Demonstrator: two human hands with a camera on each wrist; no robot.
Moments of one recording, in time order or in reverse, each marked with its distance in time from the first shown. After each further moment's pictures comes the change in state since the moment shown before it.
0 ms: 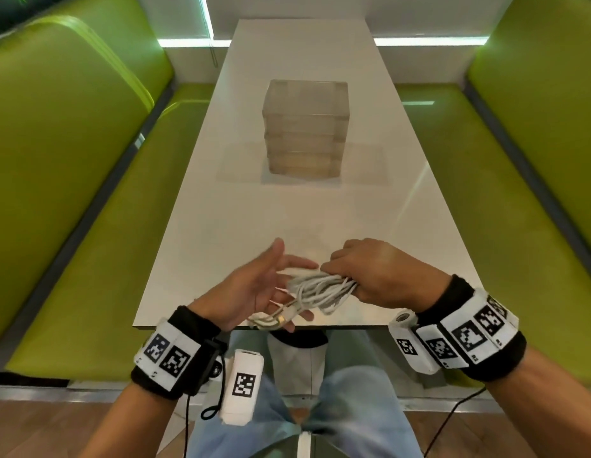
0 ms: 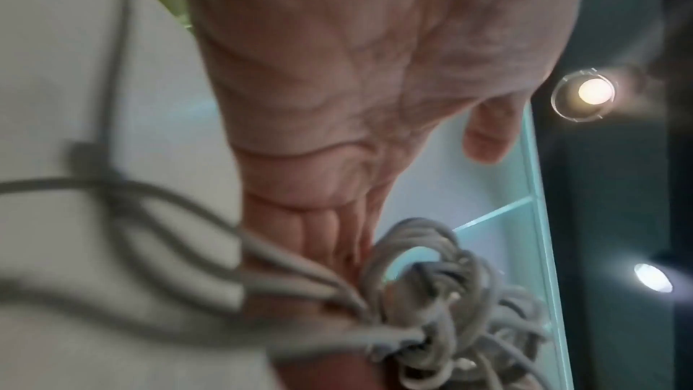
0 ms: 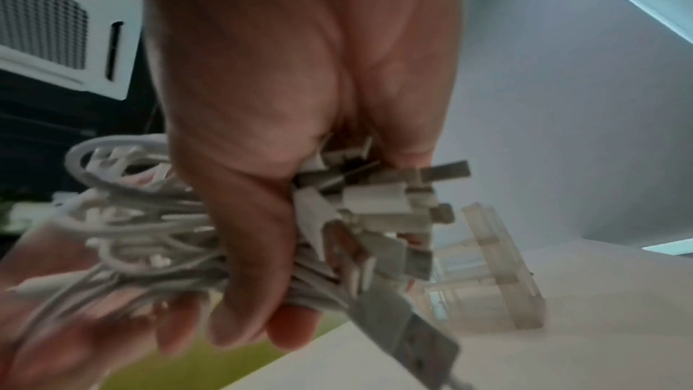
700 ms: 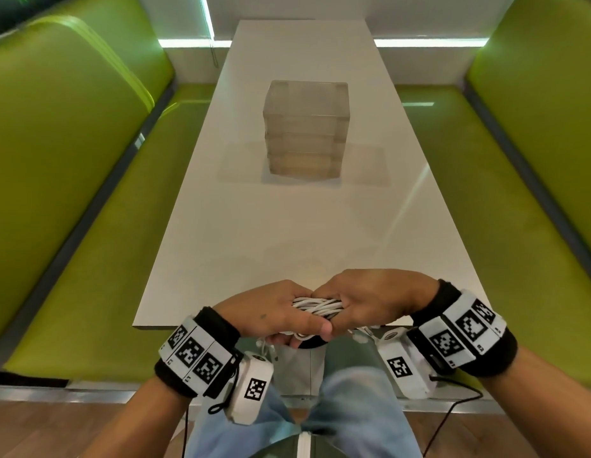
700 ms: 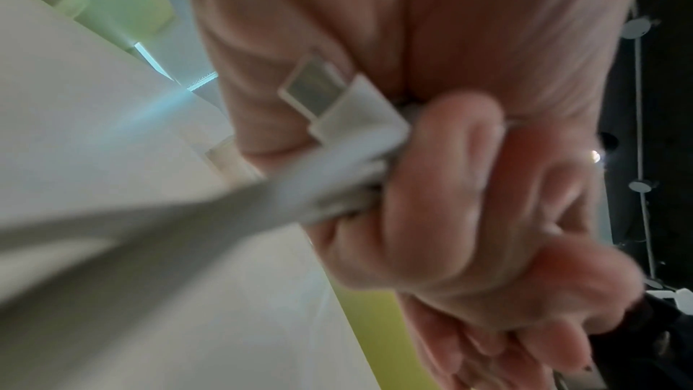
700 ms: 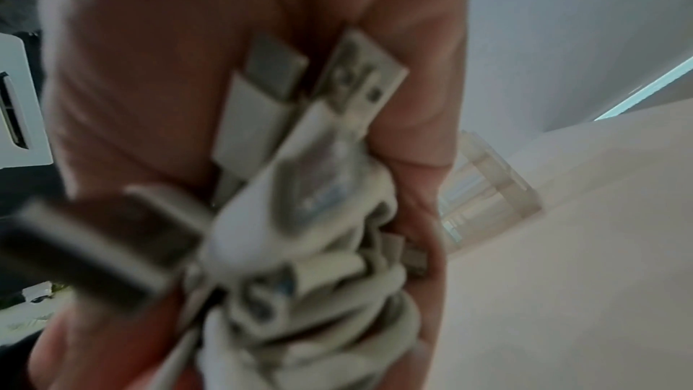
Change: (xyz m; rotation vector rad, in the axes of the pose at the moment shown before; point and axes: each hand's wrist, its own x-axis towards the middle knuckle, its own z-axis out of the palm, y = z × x) left_hand 0.010 -0.009 0.017 0.567 -0.068 -0.069; right_hand 0.007 -0.017 -0.003 0.719 -0.428 0.096
